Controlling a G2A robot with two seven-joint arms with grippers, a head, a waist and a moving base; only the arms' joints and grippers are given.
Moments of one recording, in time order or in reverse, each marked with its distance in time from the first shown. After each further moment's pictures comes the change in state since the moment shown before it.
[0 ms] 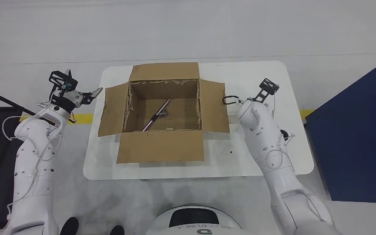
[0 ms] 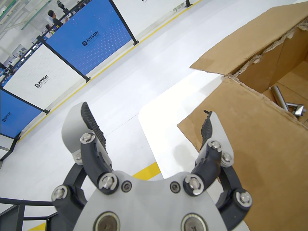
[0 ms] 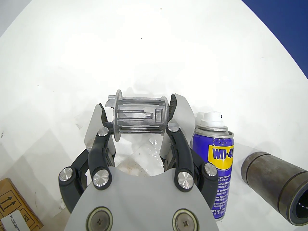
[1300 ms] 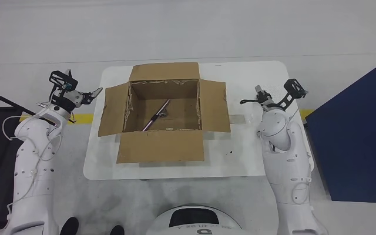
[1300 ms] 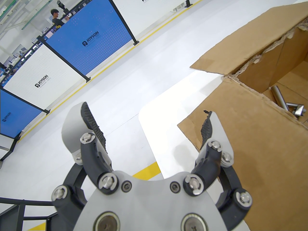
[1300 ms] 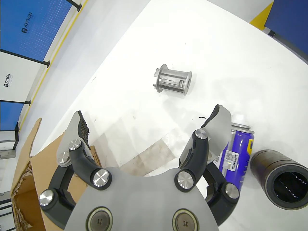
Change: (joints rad) left arm 0.000 0.000 0.000 0.000 0.000 0.000 0.000; right arm -0.320 0.012 0.237 -0.549 0.242 -0.226 -0.116
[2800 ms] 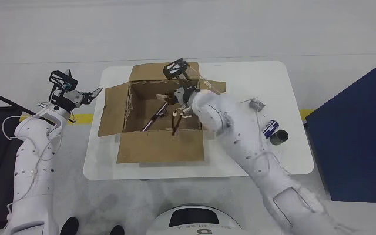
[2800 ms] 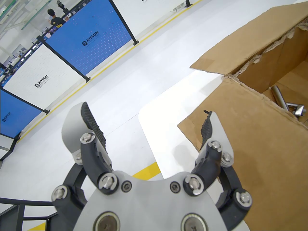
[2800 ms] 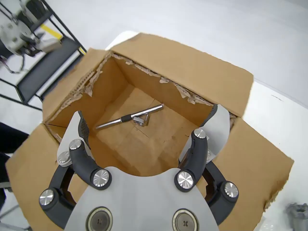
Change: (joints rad) left arm 0.000 0.000 0.000 0.000 0.000 0.000 0.000; right arm 0.482 -0.073 -0.662 0.243 -0.190 -0.642 0.373
